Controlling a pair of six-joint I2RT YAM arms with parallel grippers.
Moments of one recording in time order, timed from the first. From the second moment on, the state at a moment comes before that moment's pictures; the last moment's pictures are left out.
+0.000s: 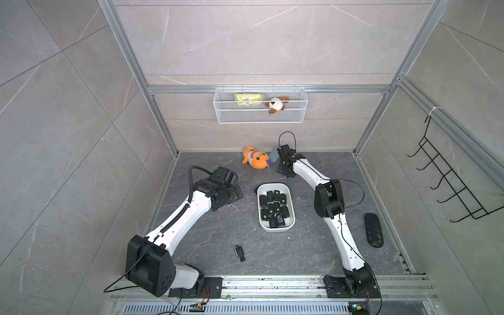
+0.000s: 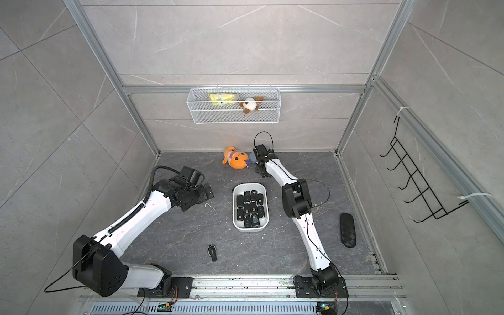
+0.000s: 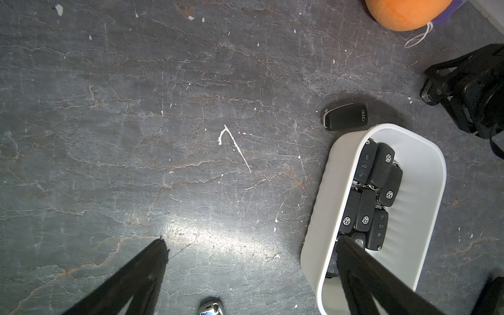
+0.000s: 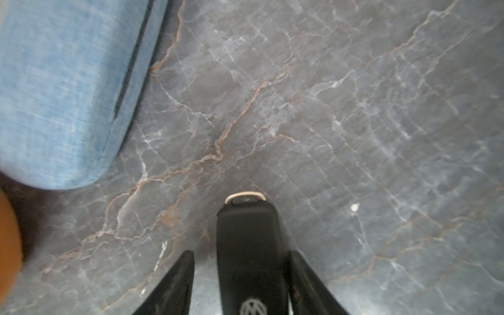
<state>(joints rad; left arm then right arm) -0.45 1.38 1.18 -0.89 -0.10 -0.79 0.39 2.63 2.38 -0.85 0.25 0.64</state>
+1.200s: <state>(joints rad) -0.44 1.31 1.07 -0.79 0.10 -0.79 0.48 1.92 1.63 -0.75 0.20 0.49</state>
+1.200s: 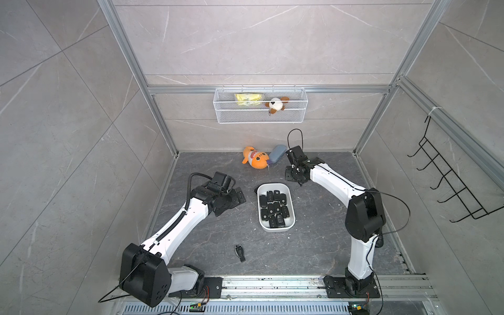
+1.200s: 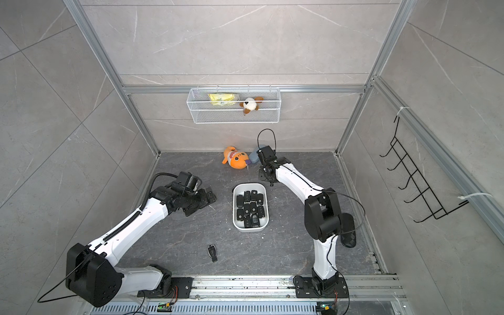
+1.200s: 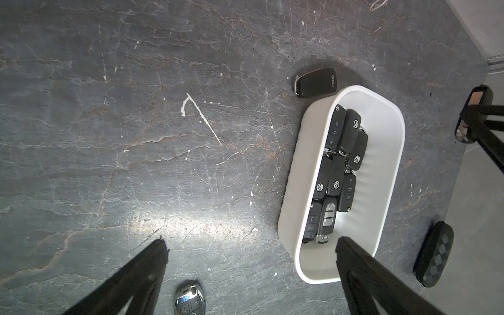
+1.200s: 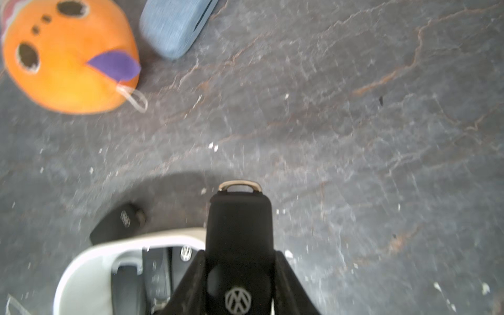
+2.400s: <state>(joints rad) -0.44 1.31 1.07 -0.77 0.12 -0.78 0.67 1.94 1.35 -0.66 0.19 0.52</state>
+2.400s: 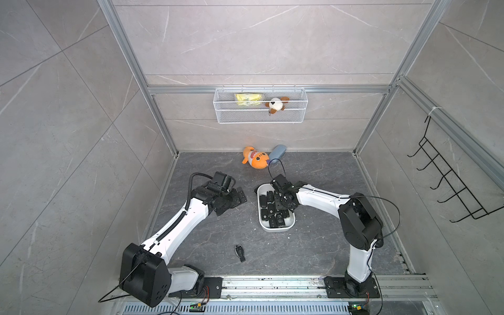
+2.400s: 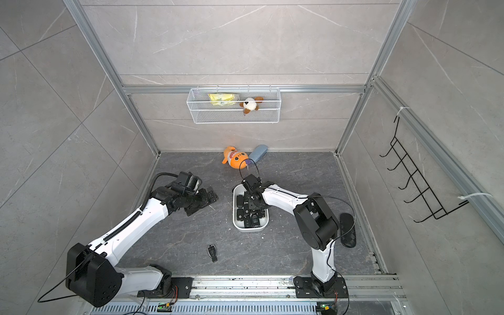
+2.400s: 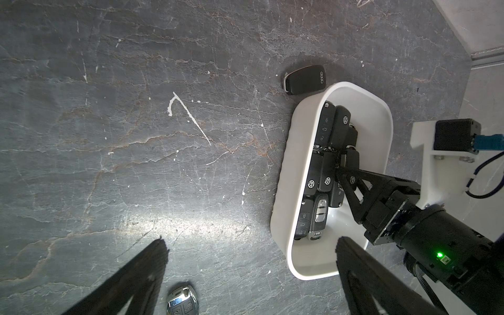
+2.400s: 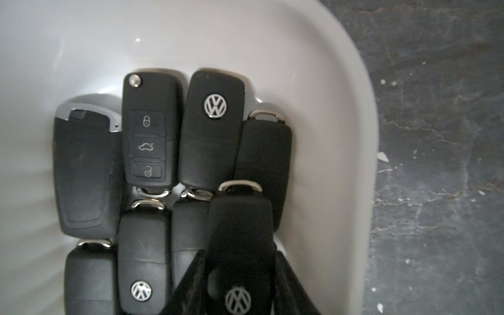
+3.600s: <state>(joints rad) -0.44 1.84 1.48 -0.72 0.14 -0.49 0.67 1.65 1.34 -0.67 0.20 0.57</state>
